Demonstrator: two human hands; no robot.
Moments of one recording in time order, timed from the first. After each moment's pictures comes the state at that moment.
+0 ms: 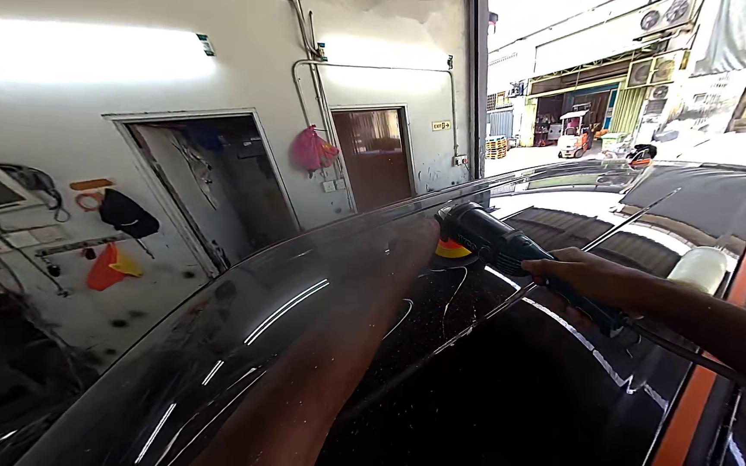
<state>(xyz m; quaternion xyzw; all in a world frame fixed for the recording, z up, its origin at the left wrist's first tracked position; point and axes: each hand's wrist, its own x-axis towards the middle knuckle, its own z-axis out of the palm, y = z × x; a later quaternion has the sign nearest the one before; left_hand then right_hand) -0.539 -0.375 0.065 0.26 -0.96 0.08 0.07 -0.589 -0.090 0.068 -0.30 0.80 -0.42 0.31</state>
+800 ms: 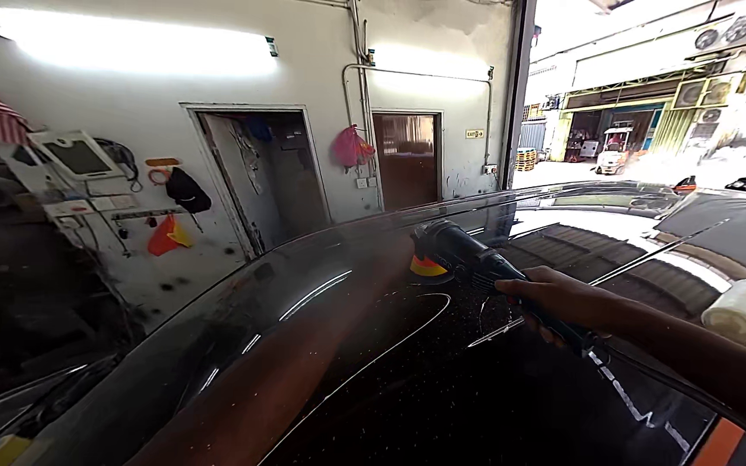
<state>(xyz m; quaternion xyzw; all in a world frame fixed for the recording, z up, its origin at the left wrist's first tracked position) -0.410 -0.438 0.061 0.29 -0.95 0.06 0.04 -0.515 -0.152 0.076 -0.38 0.77 -0.36 0.36</state>
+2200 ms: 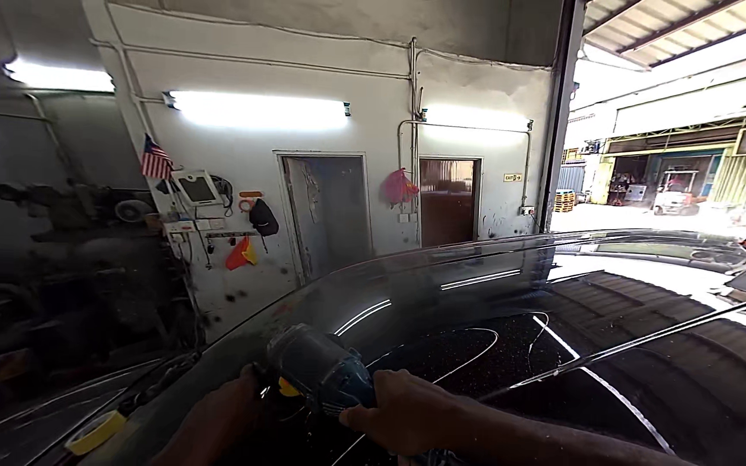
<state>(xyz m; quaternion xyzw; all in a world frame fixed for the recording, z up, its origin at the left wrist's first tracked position) -0.035 -0.468 -0.024 0.60 -0.79 -0.06 0.03 -0.274 -0.274 0.059 -0.62 0.68 -0.12 0.37</state>
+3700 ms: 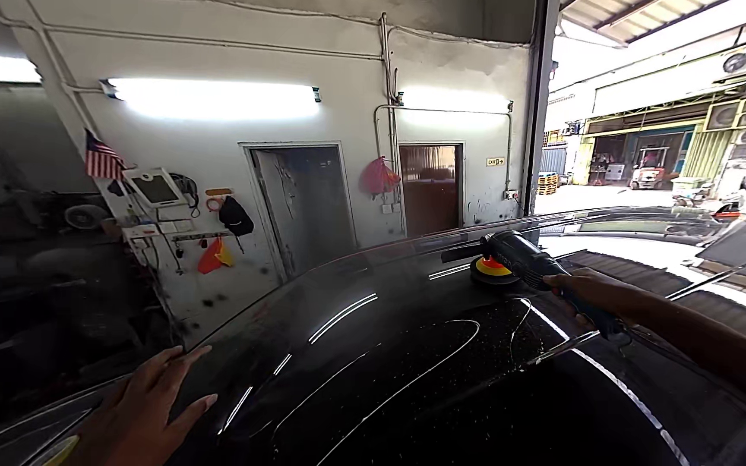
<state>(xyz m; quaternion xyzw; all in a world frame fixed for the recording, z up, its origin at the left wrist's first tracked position) -0.005 -0.455 0.005 0.45 -0.87 0.00 0.22 -0.584 -0.181 0.087 -0.30 0.81 -0.41 0.30</state>
